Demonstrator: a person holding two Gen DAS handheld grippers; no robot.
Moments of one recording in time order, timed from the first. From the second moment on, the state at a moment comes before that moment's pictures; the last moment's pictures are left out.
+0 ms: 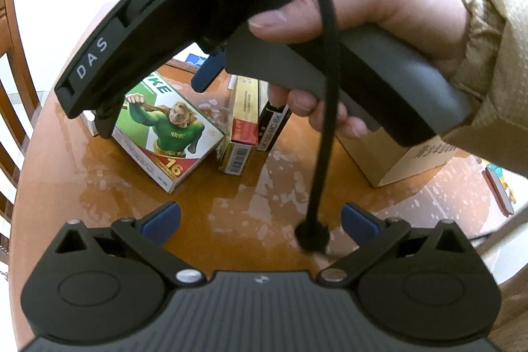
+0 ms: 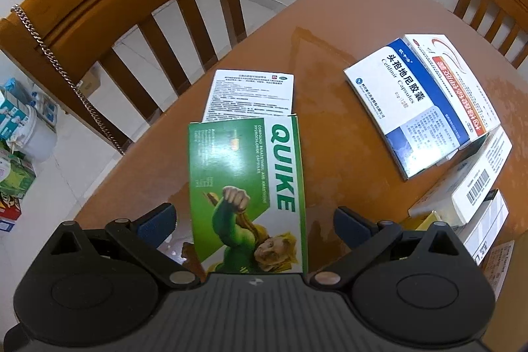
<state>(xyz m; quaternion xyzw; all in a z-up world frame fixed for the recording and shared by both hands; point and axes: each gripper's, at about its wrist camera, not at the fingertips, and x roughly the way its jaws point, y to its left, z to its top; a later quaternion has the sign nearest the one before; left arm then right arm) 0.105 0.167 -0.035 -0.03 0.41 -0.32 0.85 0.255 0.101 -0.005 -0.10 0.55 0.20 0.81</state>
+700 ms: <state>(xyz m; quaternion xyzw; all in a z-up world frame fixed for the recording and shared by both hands) 0.144 0.176 0.008 -0.13 0.37 -0.33 0.86 0.402 -0.014 0.047 -0.18 0.48 0.15 0.85</state>
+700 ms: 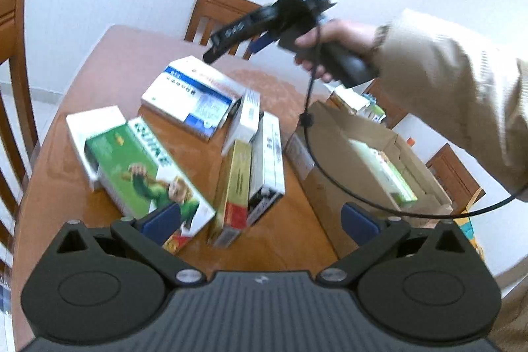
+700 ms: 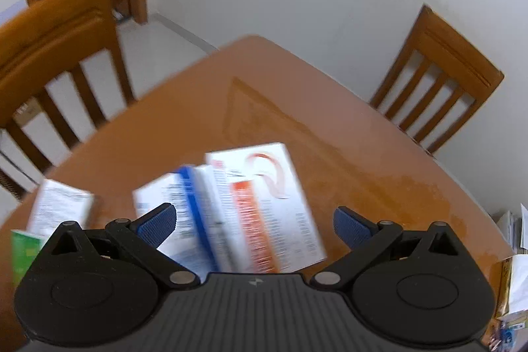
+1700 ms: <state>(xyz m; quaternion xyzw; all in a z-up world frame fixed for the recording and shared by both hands) 0.160 0.170 -0.002 -0.12 0.39 -0.32 0.85 0.449 -0.012 -0.015 -0.21 0.57 0.24 0.76</state>
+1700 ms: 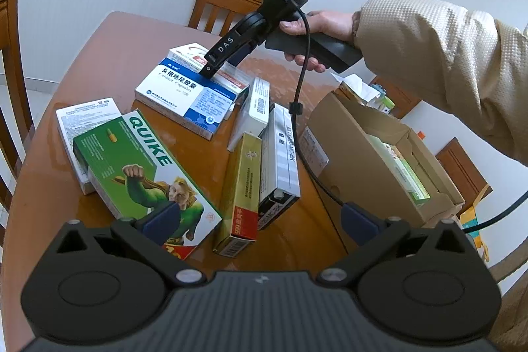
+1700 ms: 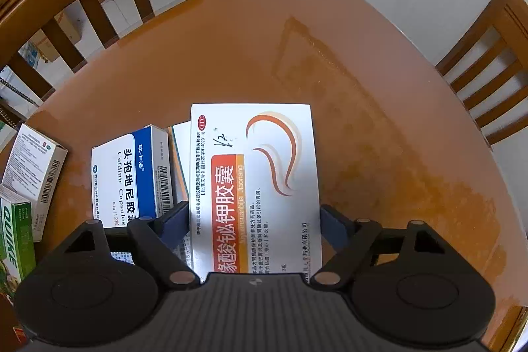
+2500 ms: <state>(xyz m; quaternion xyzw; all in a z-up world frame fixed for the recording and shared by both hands) 0.133 0.165 0.019 -0.10 0.37 -0.33 0.86 0.419 -0.023 0.058 -0.17 0.52 0.23 0.80</state>
